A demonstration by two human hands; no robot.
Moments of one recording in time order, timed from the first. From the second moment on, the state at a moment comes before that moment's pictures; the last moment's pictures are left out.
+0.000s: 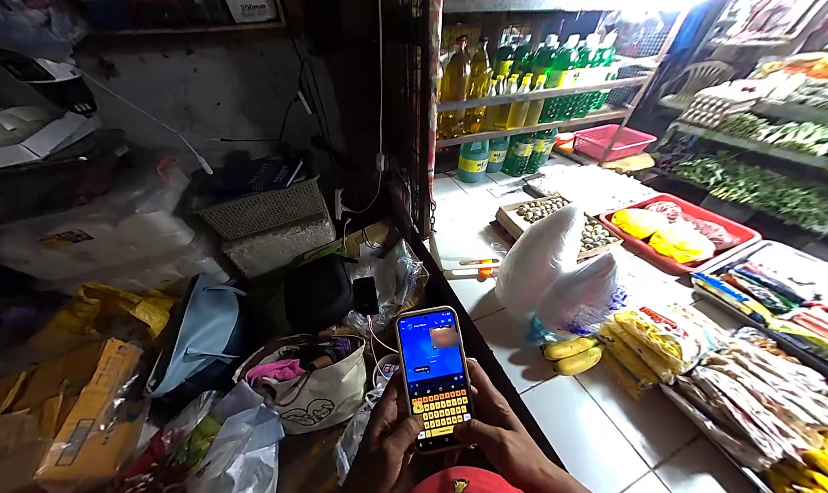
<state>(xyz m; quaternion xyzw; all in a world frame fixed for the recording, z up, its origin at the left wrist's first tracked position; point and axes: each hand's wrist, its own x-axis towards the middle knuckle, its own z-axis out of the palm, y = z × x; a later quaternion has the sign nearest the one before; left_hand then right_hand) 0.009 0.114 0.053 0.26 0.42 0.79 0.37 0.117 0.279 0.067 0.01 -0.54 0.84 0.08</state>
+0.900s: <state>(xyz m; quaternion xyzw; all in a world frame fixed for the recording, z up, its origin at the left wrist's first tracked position) 0.015 0.119 0.043 0.29 0.39 0.80 0.35 0.116 0.265 0.065 -0.08 -0.56 0.81 0.16</state>
